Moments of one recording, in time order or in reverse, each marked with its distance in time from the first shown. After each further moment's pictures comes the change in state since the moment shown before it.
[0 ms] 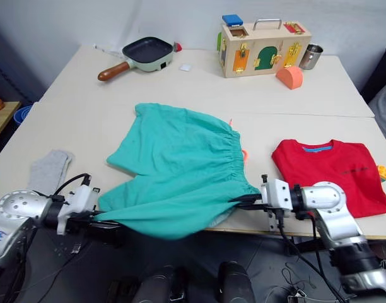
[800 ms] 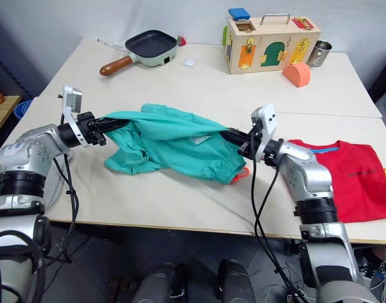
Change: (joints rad) left arm -0.936 -0.339 0.016 0.983 0.071 0.183 0.313; right arm -0.475 0.374 -0.107 0.334 0.012 0.516 -0.572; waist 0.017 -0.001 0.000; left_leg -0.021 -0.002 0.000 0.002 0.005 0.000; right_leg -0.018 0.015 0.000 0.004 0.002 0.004
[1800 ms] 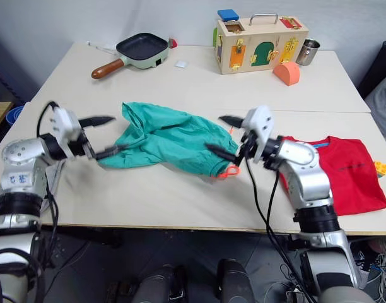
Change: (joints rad) left arm 0.297 0.058 -0.011 -0.188 0.224 -0.734 -0.234; right arm 0.129 -0.049 0.102 -0.321 -0.152 -0.151 0.147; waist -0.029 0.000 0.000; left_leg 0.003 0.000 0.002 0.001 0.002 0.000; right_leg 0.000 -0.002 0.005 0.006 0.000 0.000
